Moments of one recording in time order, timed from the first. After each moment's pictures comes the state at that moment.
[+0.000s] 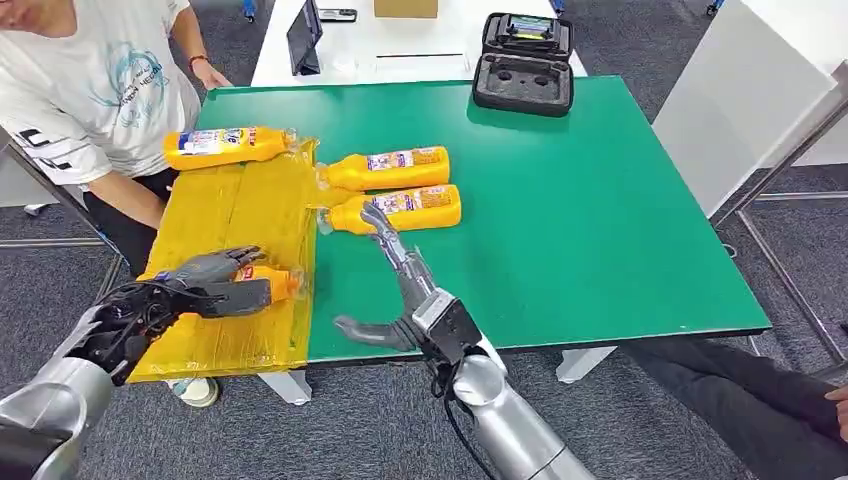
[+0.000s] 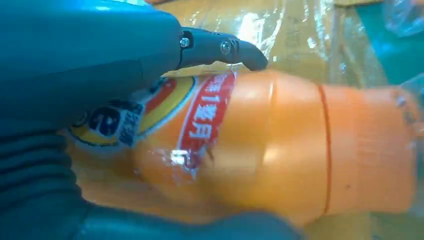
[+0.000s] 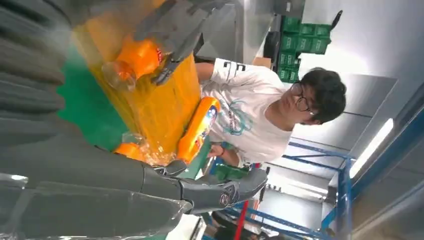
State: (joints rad) left arm -0.75 0.23 -0.46 -0.48 -1.11 -0.07 -0.39; right arm -0.34 0.17 0.57 -1.18 -0.06 0.00 -0.62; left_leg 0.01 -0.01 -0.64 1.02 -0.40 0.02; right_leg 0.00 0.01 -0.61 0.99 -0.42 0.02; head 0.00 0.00
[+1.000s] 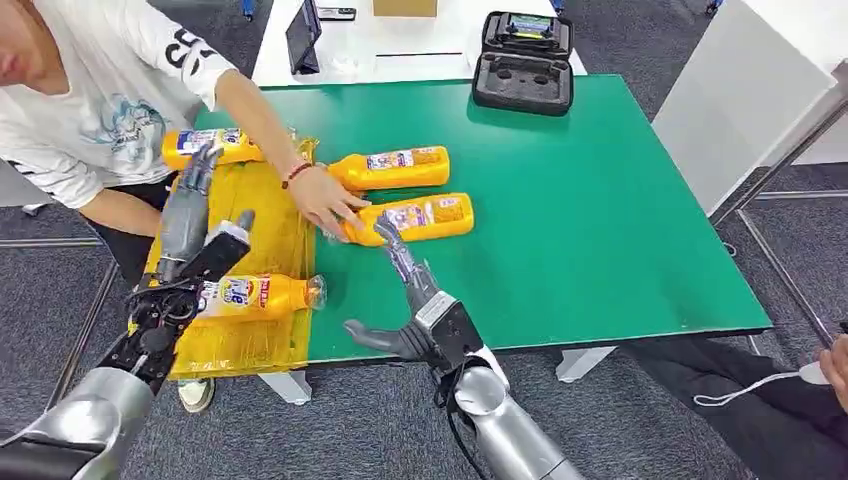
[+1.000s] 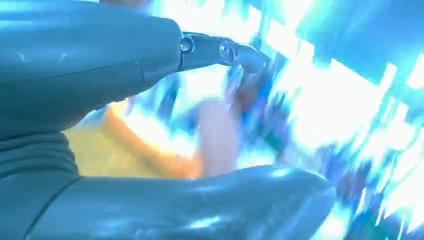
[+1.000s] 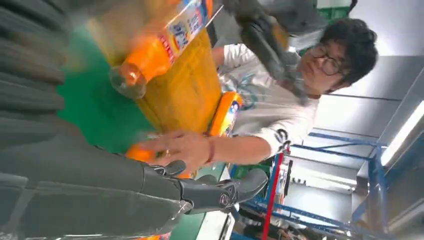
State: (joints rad) left arm -0.64 0.08 -0.21 -0.73 -0.72 0.68 -0.69; right arm -0.30 0.18 0.56 -1.15 -0.06 -0.02 -0.60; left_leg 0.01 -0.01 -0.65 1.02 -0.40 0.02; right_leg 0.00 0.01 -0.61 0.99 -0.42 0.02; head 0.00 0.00
